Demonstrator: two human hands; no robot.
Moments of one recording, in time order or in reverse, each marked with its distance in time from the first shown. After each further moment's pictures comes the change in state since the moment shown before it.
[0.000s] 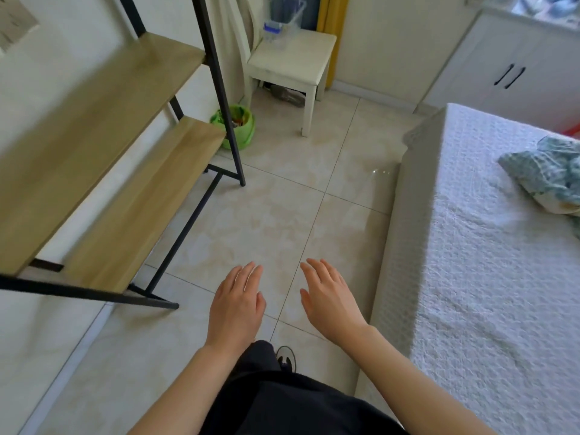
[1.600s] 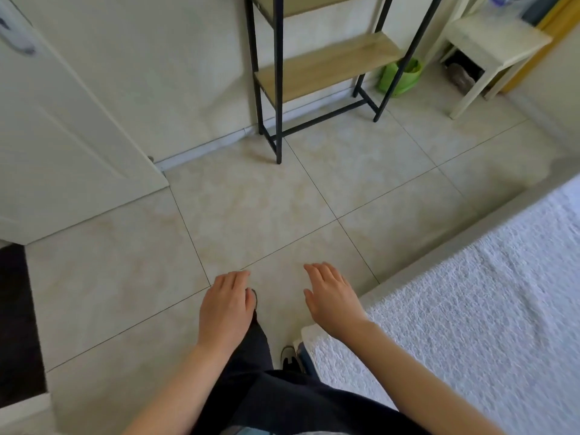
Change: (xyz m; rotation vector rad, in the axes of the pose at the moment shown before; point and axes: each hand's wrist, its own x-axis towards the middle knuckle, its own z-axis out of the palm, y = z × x) left_hand -0.645 0.159 0.115 -0.104 0.185 -0.736; right_hand -0.512 -0.051 0.161 -0.143 -0.274 -0.635
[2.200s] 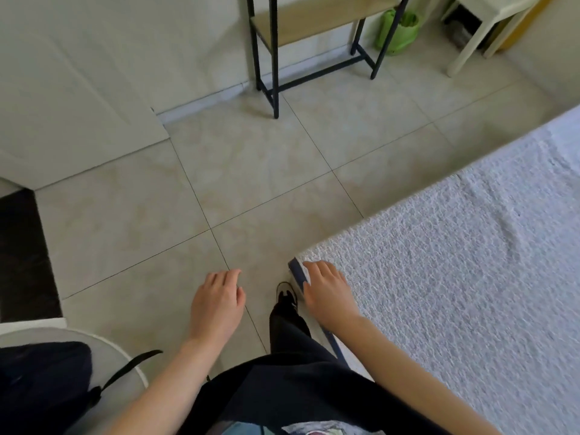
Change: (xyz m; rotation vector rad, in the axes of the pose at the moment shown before) left_hand -0.239 0.008 0.059 0.054 -0.059 -0.031; right_hand -0.221 -0.021 0.103 0.080 -0.007 0.083
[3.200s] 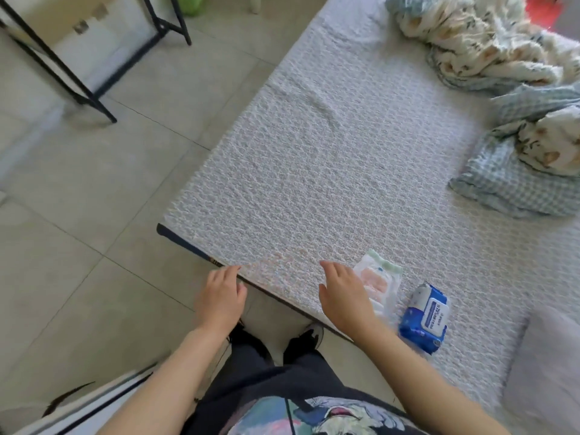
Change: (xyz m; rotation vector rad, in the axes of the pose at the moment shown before) left_hand -0.199 0.245 0.136 -0.089 -0.229 0.390; right_hand -0.393 0.197 0.055 0.165 0.154 0.558
